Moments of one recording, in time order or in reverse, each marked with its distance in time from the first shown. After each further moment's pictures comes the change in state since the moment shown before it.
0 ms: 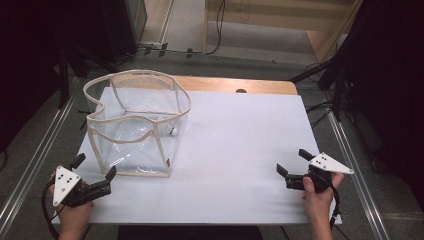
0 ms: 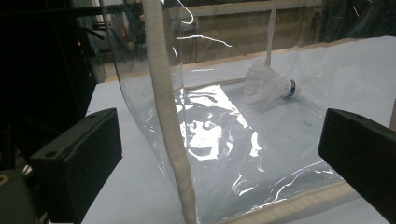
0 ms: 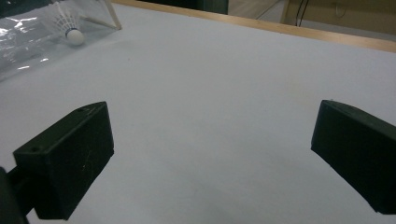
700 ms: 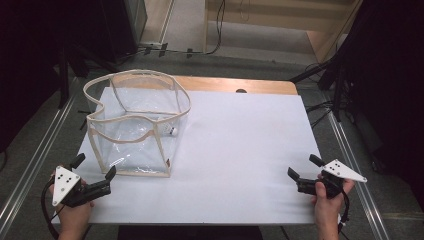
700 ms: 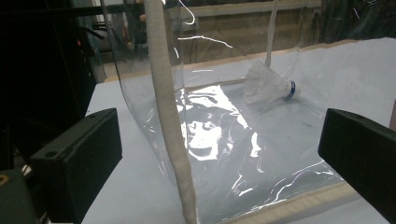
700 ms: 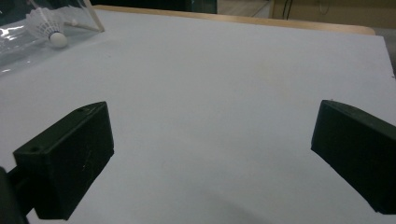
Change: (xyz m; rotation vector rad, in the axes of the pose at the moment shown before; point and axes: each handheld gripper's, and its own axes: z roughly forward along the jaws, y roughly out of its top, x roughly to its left) left arm 0.001 0.000 0.000 -0.001 -0.001 -0.004; right arm -0.026 -0.026 -0.016 -0.037 -0.023 0.063
